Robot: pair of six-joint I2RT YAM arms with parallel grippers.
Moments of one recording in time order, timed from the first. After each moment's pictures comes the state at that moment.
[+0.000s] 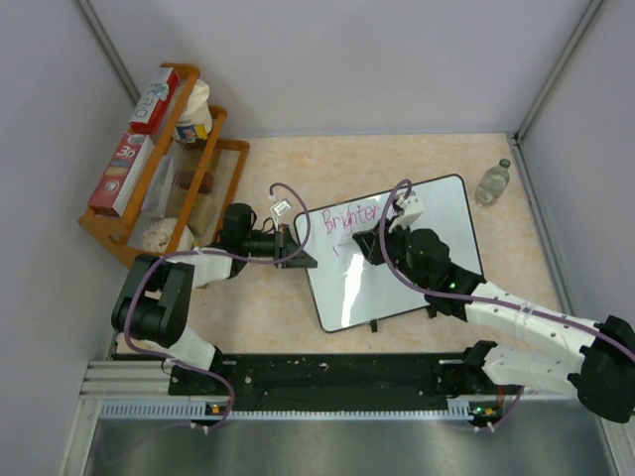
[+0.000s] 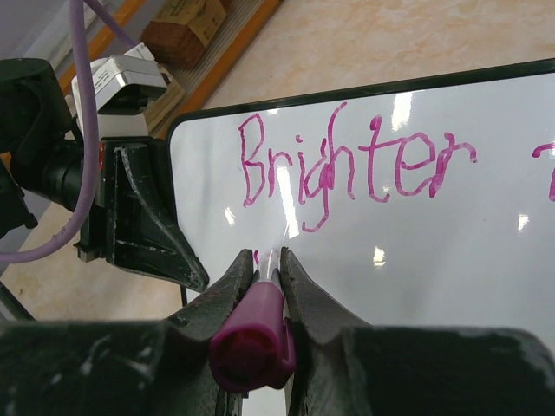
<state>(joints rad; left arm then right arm) -0.26 1.57 0.64 0.40 1.19 -0.42 0.85 1.05 0.64 0.23 0.23 0.46</state>
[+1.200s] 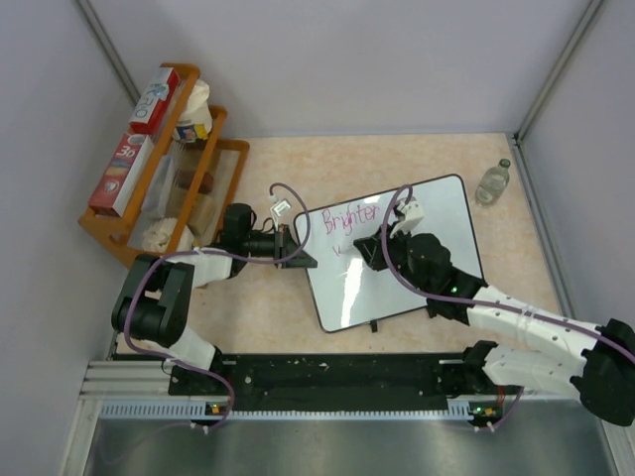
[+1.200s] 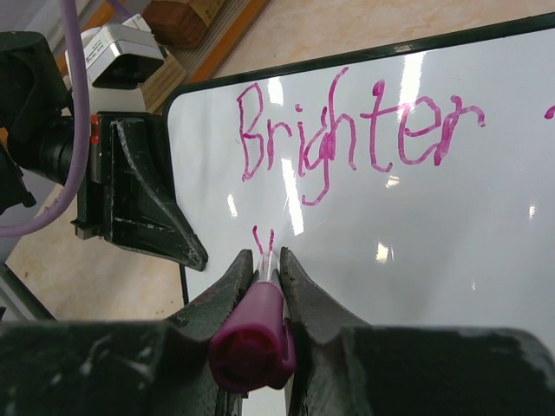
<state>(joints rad) -0.26 1.57 0.64 0.40 1.19 -0.42 0.86 1.03 0.60 0.22 0.21 0.48</state>
